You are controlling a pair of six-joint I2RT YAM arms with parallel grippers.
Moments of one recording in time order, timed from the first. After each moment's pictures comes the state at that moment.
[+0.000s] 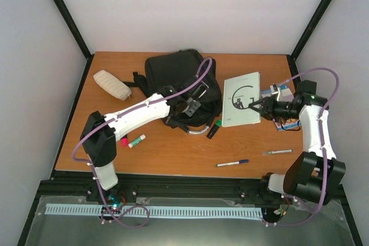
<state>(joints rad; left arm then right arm) -0.87 1.78 1.53 -0.75 -0.39 -0.03 -0.32 1.29 1.08 -1.06 -1.06 0.02</state>
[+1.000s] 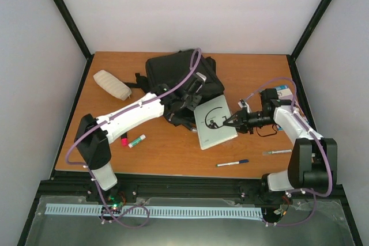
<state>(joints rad) -0.85 1.73 1.53 -0.66 -0.35 -0.16 0.01 1.39 0.89 -0.94 -1.10 0.19</state>
